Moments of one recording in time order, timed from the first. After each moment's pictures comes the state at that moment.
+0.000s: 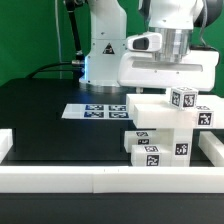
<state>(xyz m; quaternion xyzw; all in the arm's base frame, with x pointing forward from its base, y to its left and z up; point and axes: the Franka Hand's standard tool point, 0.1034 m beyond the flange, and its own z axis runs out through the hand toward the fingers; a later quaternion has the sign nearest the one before) 0.401 0.096 0.035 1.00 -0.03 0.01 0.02</state>
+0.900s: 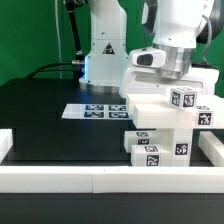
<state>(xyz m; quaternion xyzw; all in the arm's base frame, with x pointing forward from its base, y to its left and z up) 0.392 0.100 0.006 1.00 -0.02 -0.01 0.04</state>
